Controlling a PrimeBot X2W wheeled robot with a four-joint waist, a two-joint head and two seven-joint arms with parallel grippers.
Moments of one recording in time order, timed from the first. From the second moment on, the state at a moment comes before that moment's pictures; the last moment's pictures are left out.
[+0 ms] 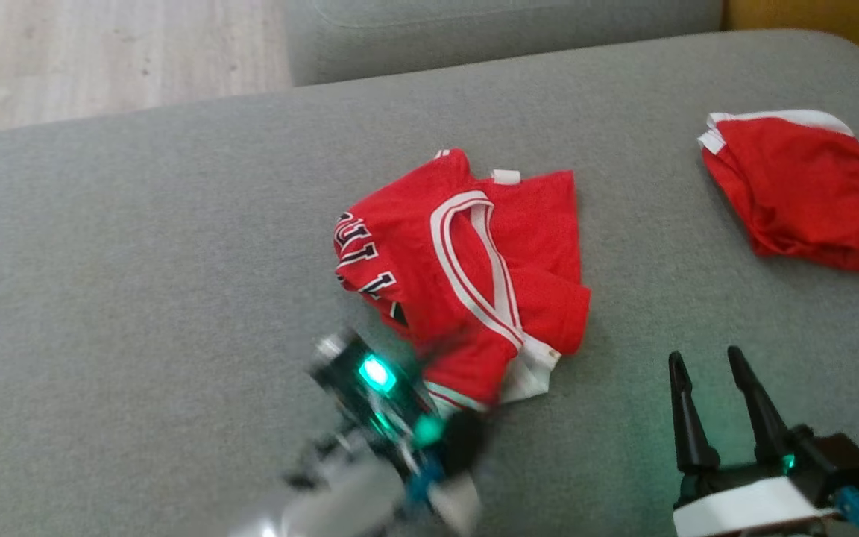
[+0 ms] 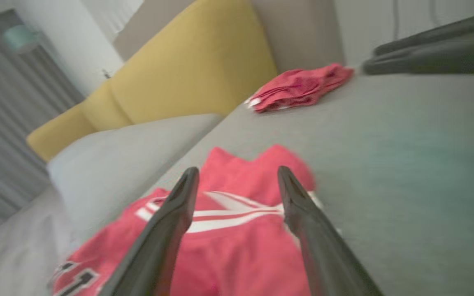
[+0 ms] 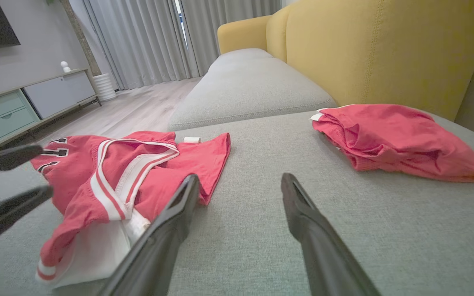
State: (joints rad) left arm -0.61 0.15 -1.23 0.54 -0.25 0.30 -0.26; right arm 0.14 -0.04 0.06 0.11 0.16 0.13 -0.25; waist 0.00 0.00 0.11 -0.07
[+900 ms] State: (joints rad) left arm -0.49 0.06 -1.11 0.72 -0.40 0.14 -0.25; right arm 0.15 -0.04 0.06 0.12 0.15 0.13 -0.25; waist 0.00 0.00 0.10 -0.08
